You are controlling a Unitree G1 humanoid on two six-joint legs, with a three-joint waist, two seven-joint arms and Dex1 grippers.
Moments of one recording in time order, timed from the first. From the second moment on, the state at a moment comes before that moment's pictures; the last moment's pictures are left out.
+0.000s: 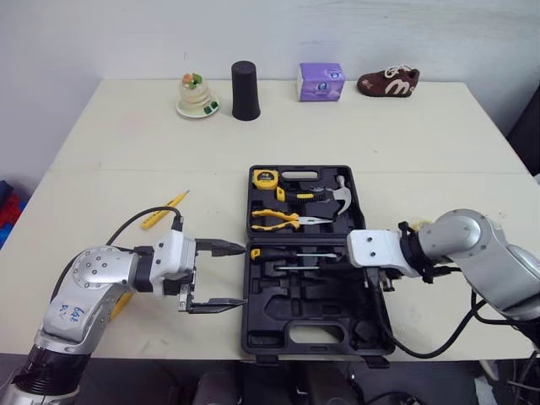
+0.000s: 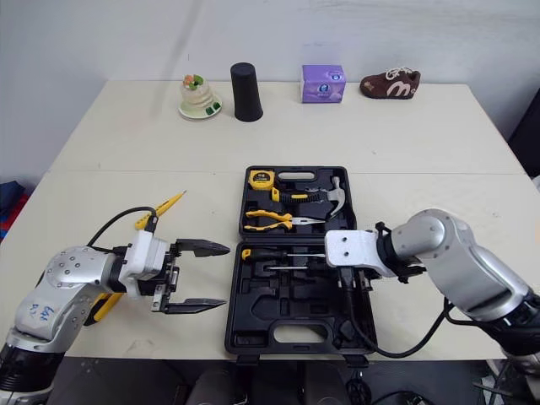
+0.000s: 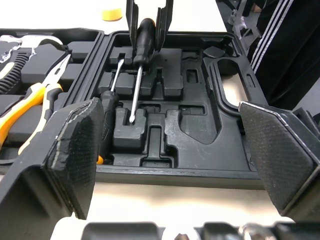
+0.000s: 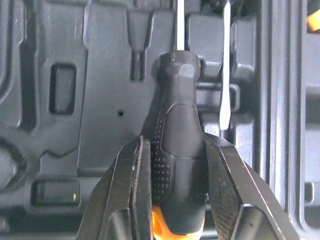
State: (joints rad) left arm -0.15 0.74 0.02 -0.34 -0.52 0.22 -1.16; right arm -0.53 -1.04 0.38 -0.46 0.11 0.59 1.21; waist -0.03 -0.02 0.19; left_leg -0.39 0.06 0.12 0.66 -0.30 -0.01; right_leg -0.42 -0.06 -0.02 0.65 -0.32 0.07
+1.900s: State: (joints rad) left arm 0.11 0.77 0.53 0.03 -0.42 -0.01 -0.98; right arm 0.17 -0.85 -0.53 -0.14 0.42 0.08 1.13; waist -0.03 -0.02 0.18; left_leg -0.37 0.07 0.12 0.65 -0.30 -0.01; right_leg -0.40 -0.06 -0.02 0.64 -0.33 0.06
